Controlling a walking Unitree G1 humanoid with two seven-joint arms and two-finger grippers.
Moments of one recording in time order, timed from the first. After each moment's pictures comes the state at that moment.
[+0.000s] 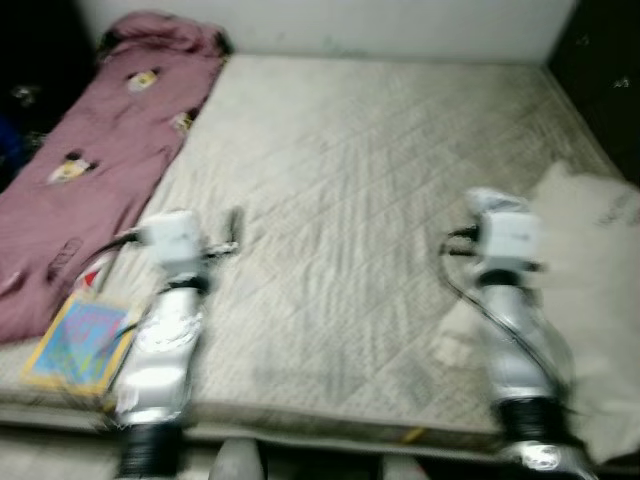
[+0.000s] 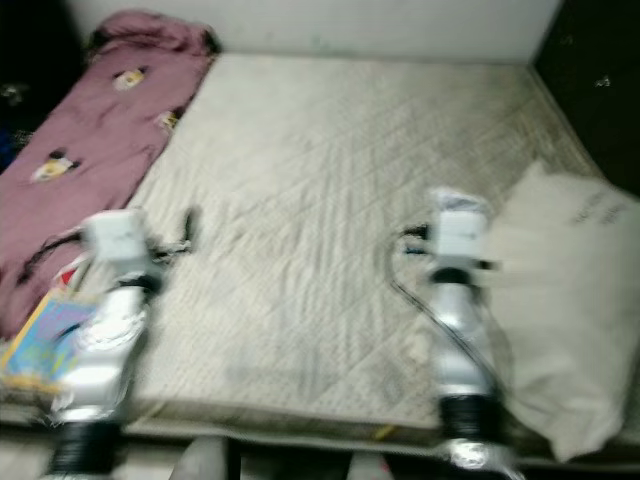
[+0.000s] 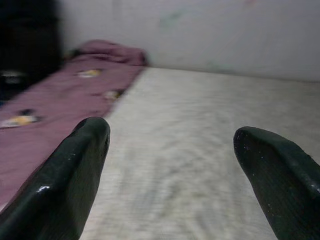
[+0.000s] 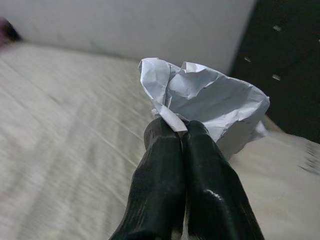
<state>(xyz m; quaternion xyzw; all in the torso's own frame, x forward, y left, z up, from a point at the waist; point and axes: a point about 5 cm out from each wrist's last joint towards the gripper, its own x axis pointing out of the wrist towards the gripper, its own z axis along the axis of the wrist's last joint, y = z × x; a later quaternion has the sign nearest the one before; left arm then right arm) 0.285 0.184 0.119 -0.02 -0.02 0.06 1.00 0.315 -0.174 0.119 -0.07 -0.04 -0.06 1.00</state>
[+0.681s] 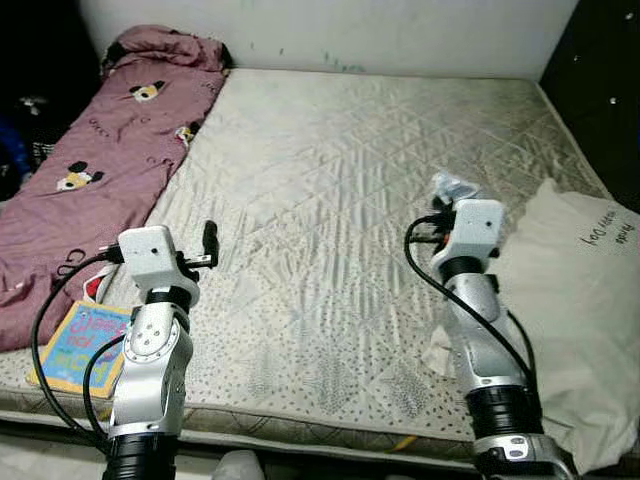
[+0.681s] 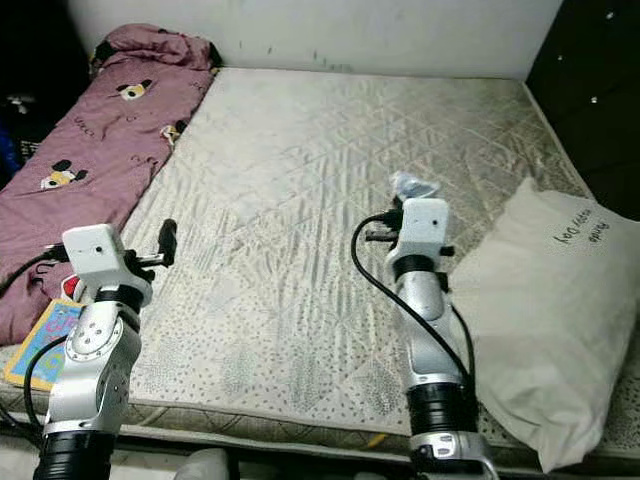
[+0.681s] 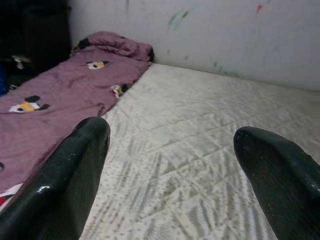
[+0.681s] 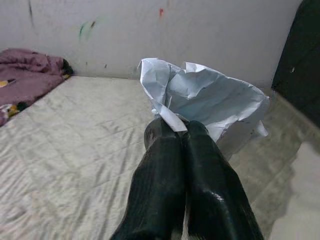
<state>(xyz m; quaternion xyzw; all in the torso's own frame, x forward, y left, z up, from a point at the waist) 0.280 0.180 0.112 -0.06 -0.01 0.04 1.00 0.320 -0.158 0.121 -0.01 -0.02 -0.03 1.00</state>
